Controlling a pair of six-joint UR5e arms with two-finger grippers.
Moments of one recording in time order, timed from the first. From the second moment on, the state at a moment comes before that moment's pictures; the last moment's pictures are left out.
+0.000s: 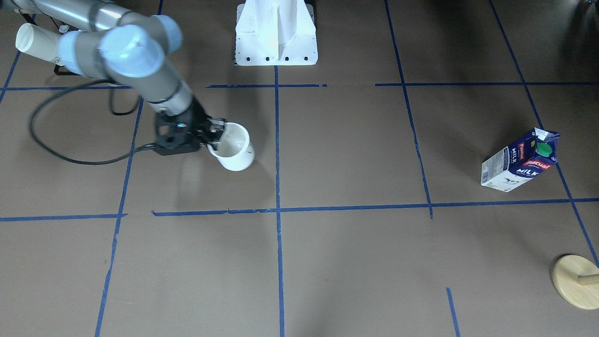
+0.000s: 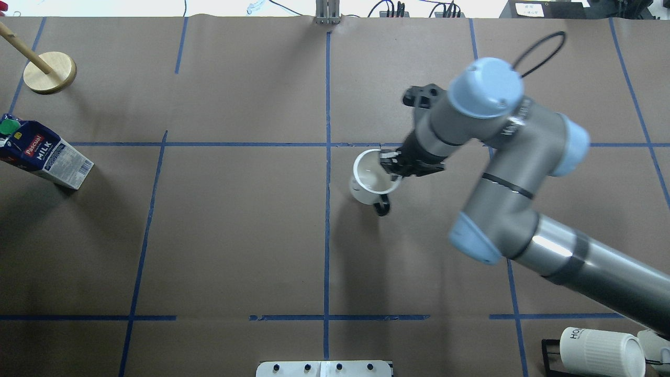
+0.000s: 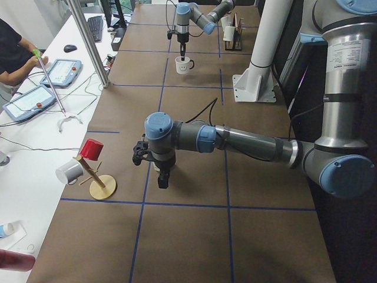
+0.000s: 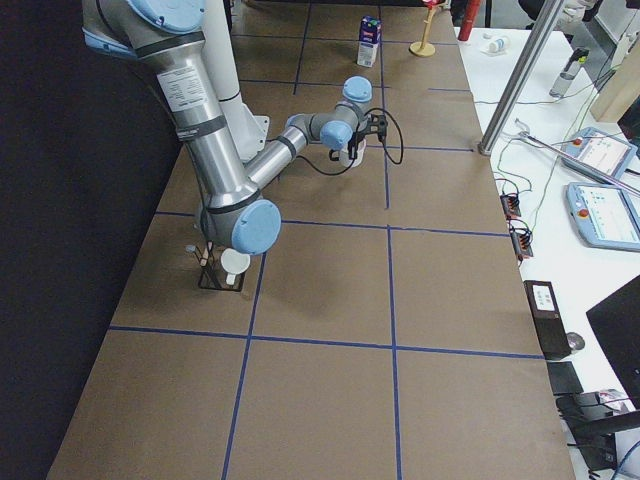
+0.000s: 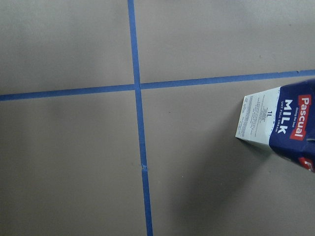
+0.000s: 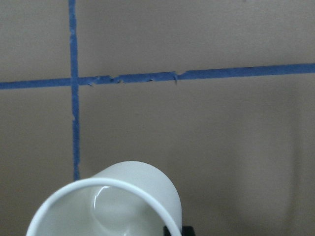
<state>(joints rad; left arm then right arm) -1.51 -1.53 -1.80 -1.48 -2.36 -0.02 0.66 -0.97 1.66 -1.40 2.06 1.24</state>
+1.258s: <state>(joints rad) -1.47 -1.65 -1.84 -1.54 -2.45 -0.02 0.79 -0.97 1.62 -1.35 2.18 1.33</state>
